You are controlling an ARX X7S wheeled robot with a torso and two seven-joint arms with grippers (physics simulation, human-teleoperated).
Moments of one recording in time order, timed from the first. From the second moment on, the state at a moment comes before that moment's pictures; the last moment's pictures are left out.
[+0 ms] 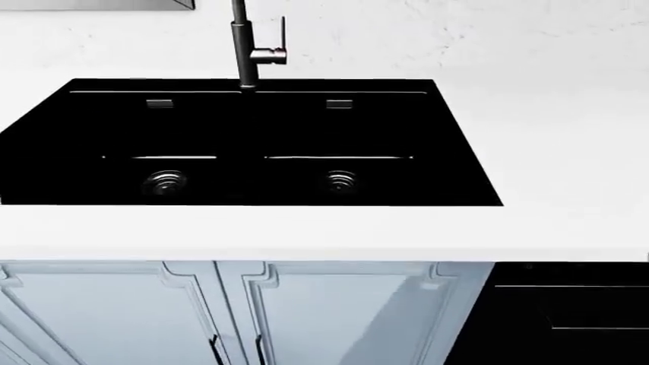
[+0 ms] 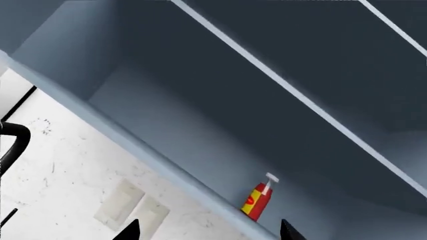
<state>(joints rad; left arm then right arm) -1.62 -0.45 -0.42 -0.45 -0.24 -0.49 -0.16 1.80 0.56 -0.48 -0.35 0.20 1.33 -0.25</state>
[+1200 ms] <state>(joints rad) -1.65 -0.45 -0.34 -0.26 -0.29 -0.71 -0.14 1.71 0.53 -0.42 -0.45 0.22 1.36 -0.20</state>
